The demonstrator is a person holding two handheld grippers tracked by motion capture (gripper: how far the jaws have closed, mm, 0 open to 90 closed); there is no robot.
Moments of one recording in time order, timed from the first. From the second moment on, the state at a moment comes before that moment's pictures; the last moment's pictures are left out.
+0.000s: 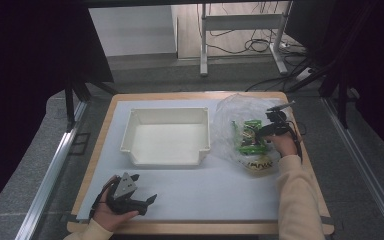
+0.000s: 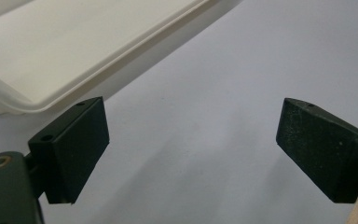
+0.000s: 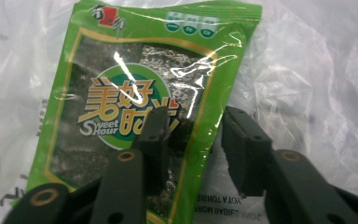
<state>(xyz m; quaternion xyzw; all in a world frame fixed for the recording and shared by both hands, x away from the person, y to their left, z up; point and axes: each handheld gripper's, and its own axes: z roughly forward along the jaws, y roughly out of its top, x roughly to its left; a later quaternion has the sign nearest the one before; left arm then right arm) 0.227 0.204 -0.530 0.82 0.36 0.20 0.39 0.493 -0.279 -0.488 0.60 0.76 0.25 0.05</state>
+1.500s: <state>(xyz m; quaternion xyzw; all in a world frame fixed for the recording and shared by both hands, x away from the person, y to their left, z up) 0.227 0.205 -0.530 0.82 0.35 0.20 0.39 0.469 -0.298 -0.453 0.62 0.71 0.31 0.10</state>
